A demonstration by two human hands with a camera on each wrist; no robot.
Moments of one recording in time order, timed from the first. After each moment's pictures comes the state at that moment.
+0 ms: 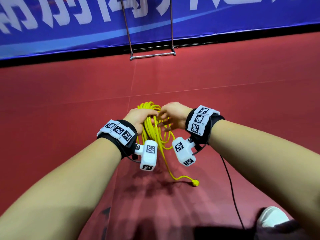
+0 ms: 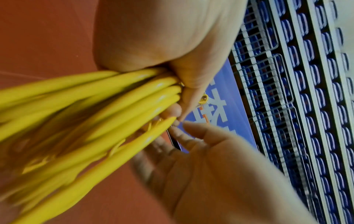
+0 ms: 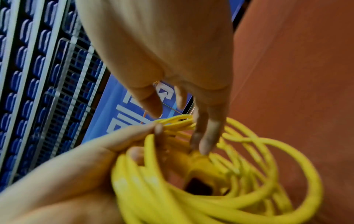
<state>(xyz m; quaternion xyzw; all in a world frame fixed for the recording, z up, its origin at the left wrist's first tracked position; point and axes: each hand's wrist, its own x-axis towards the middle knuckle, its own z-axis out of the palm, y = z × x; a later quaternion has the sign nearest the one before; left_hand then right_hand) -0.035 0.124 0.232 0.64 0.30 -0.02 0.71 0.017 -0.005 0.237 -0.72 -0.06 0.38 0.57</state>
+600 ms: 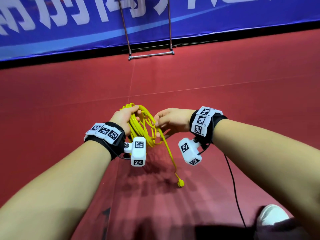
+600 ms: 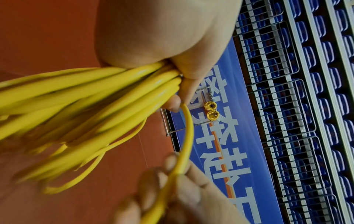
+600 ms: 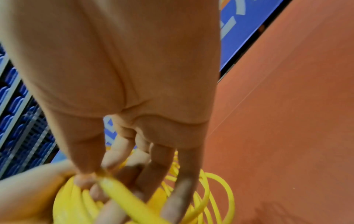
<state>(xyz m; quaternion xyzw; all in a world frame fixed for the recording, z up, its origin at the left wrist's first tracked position) -0.030 0.172 0.215 0.56 0.35 0.05 0.75 0.014 -0.021 0.226 -0.67 -0.23 0.46 0.53</state>
